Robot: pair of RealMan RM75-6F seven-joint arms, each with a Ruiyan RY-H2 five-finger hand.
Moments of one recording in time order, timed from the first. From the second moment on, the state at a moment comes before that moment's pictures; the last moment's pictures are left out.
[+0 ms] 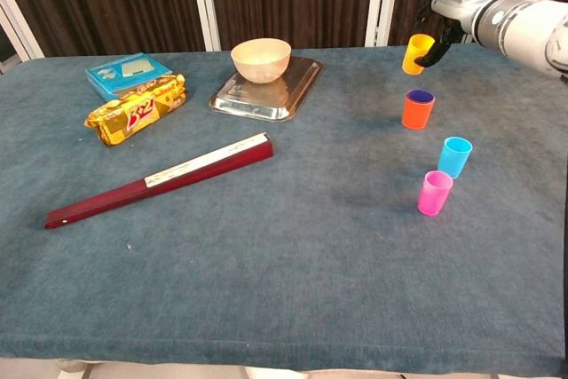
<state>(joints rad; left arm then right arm) -0.19 -1.21 0.05 -1.50 1.63 1.40 0.10 1.00 -1.64 0.32 -0.98 -0.56 0.83 -0.49</state>
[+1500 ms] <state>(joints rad) -0.19 -1.21 0.05 -1.50 1.63 1.40 0.10 0.90 -1.52 0.27 -1.22 -0.65 0.83 -0.47</state>
